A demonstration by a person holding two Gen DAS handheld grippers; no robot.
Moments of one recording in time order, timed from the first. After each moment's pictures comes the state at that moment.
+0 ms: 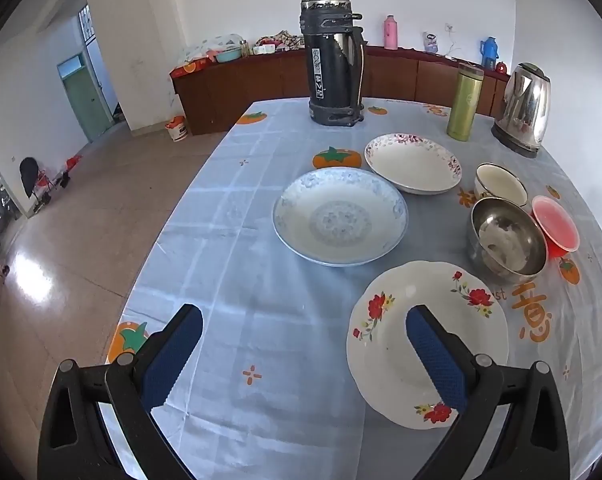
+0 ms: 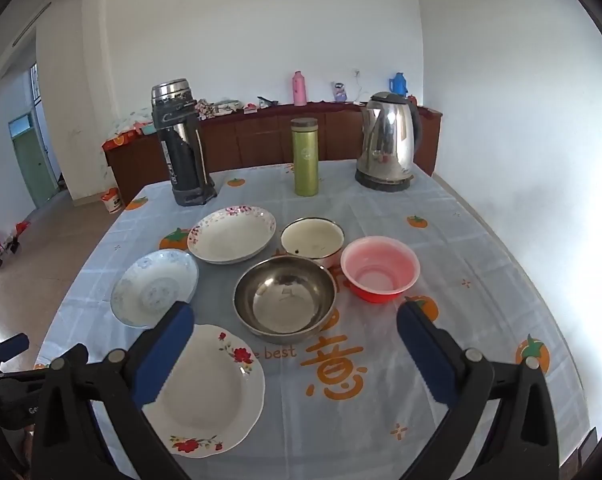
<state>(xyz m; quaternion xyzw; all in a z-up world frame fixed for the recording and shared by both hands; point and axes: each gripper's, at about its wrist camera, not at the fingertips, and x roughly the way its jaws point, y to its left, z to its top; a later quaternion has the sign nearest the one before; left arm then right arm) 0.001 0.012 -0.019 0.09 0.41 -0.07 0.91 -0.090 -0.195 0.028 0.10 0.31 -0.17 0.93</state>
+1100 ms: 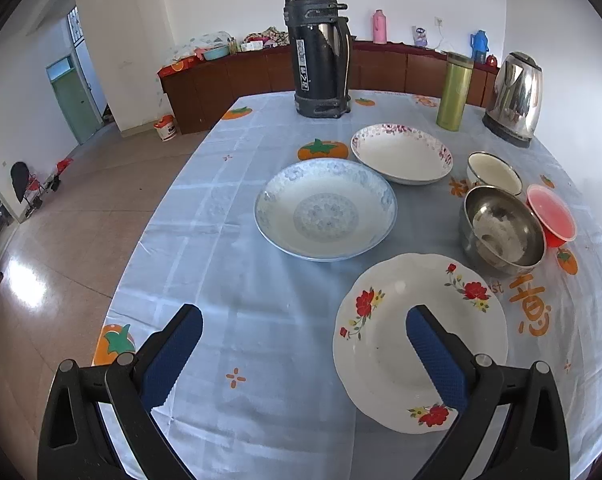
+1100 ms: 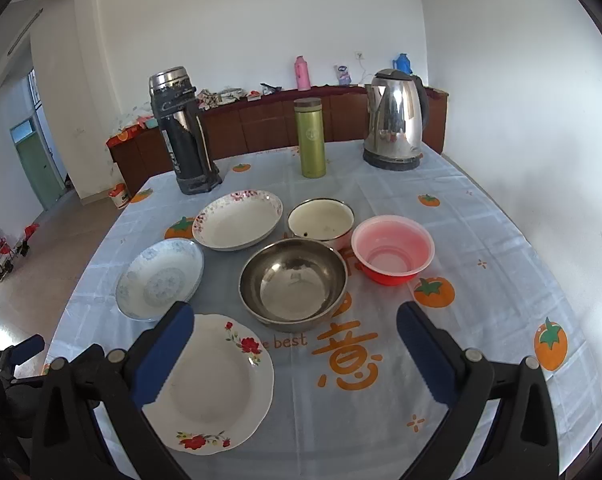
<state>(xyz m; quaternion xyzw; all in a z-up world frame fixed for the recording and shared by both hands) 0.008 0.001 -0.035 0.09 0.42 -0.08 0.90 -0.084 -0.203 0.014 0.13 0.33 -0.15 0.92</state>
